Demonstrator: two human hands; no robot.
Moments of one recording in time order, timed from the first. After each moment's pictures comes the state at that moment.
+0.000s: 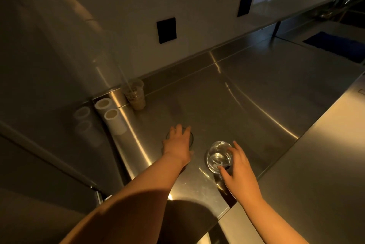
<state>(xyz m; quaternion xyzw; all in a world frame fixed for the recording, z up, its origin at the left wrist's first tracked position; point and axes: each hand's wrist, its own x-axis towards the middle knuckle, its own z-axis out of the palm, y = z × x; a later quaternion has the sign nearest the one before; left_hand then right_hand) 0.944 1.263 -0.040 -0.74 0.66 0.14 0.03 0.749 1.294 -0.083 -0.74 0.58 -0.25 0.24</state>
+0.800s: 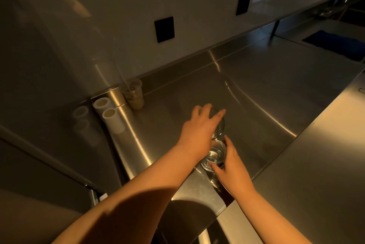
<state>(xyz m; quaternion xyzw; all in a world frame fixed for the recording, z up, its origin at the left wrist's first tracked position) 0.897 1.261 0.020 -0.63 0.77 0.03 -0.10 0.760 1.287 -0.079 -0.72 0.57 -0.26 0.29</state>
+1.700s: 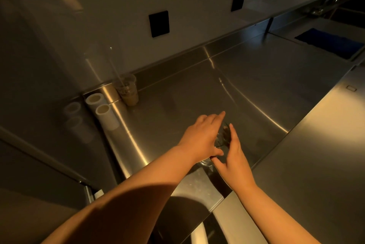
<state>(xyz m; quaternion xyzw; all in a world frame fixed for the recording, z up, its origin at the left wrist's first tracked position) 0.887 1.265 0.004 -0.57 0.80 0.13 -0.13 0.747 1.289 -0.071 -0.74 0.53 -0.33 0.25</state>
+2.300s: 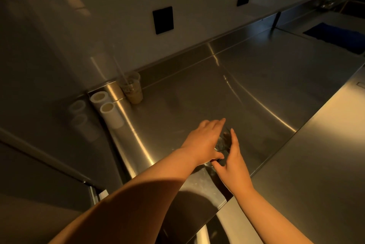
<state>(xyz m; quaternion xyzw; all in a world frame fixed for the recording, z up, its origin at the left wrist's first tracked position) 0.892 1.264 -0.020 -0.57 0.80 0.17 -0.09 0.759 1.291 -0.100 -0.70 0.55 -0.32 0.33</state>
